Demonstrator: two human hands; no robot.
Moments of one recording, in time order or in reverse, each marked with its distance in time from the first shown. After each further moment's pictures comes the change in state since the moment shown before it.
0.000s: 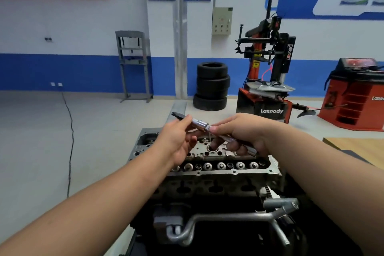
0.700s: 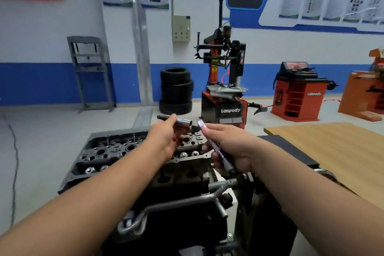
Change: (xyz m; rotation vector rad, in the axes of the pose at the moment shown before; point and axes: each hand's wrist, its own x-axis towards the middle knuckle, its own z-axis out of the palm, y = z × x) left_hand -0.021 -0.044 0.098 0.024 -0.028 -0.045; right_hand -0.108 0.070 -0.031 0.356 0.231 -0.080
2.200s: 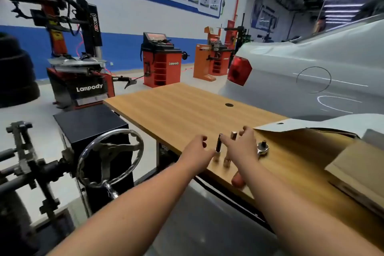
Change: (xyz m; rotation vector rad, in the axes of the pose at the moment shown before) left_hand -0.195 -0.343 0.387 0.896 -0.984 0.189; right_hand -0.277 0.184 -0.372 -0.332 1.541 0.051
